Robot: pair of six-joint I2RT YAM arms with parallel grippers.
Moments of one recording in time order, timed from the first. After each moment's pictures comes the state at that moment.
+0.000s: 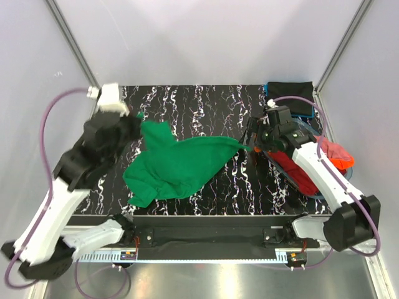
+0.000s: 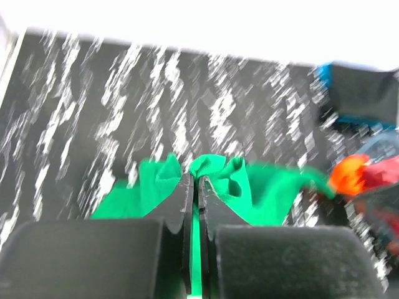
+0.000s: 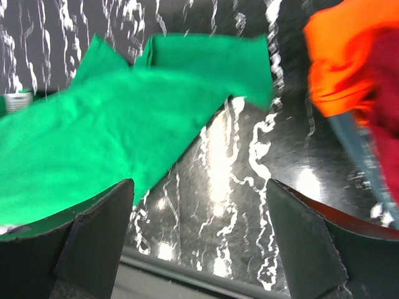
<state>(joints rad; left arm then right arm) -0.63 1.02 1.49 -0.78 -0.48 -0.38 0.33 1.27 1.12 -0.64 -0.10 0.53</state>
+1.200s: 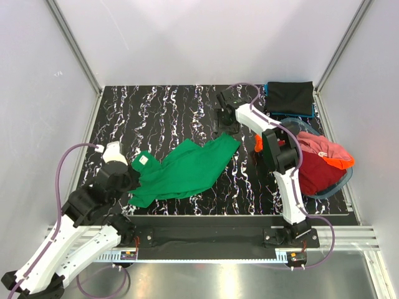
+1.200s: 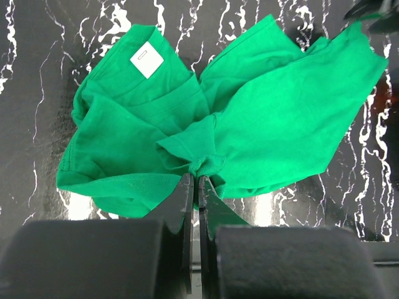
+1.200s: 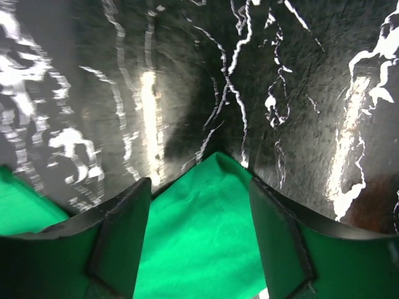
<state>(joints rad) -0.64 0.53 0.82 -0.97 -0.41 -0.67 0.45 2.29 1.90 -0.70 0.05 0.44</state>
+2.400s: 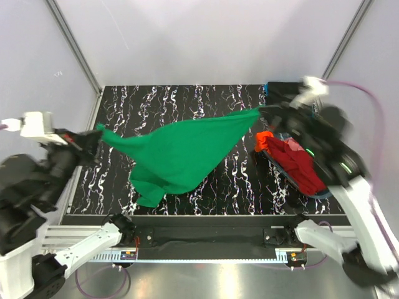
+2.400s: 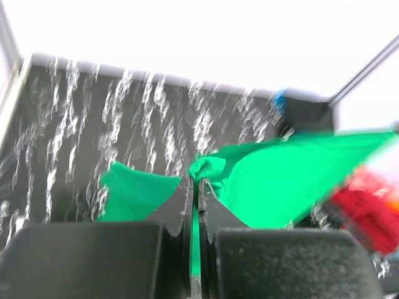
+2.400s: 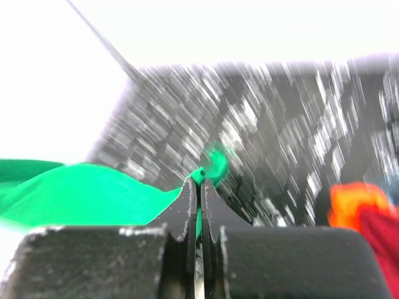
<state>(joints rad) -0.64 0.69 1.60 -1.01 -0.42 -0.37 0.48 1.05 1.40 -0.54 0.03 0.40</state>
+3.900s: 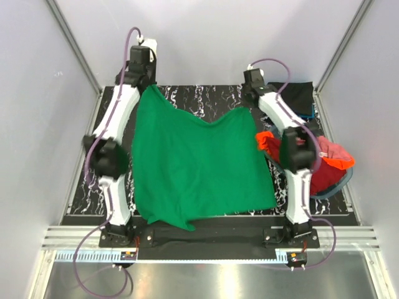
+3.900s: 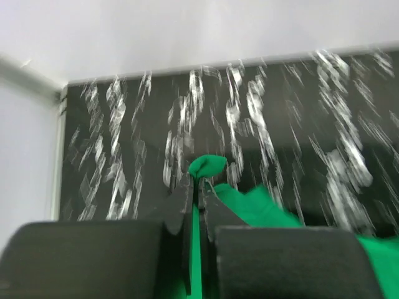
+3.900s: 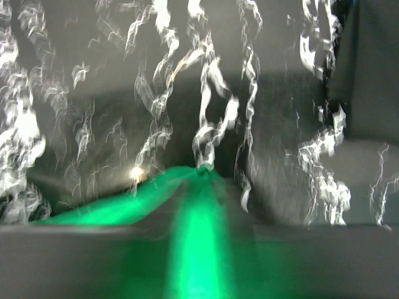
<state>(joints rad) -0.20 1.93 2.04 -0.61 -0.21 0.04 0.28 2.12 1.90 -0.57 0.19 0.31</state>
